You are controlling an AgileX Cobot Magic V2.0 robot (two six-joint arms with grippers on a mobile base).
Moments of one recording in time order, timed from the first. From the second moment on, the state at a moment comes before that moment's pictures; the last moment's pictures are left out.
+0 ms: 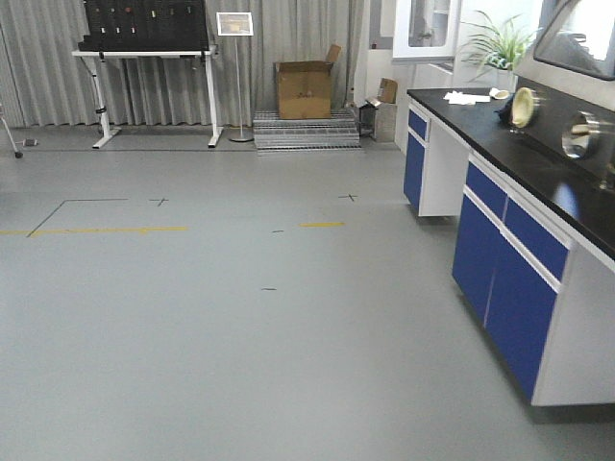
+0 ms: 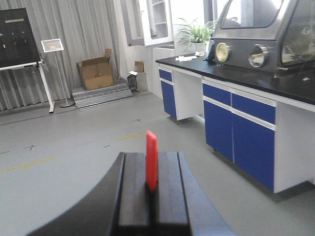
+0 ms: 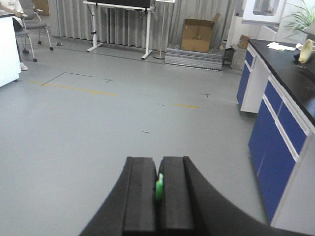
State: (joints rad) left arm -0.26 0.54 -0.52 -1.17 0.08 1.21; right arm 0.12 0.46 -0.66 0.24 0.43 -0.32
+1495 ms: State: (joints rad) left arm -0.26 0.54 -0.52 -1.17 0.08 1.21; right arm 0.12 0.46 -0.66 0.24 0.43 -0.32
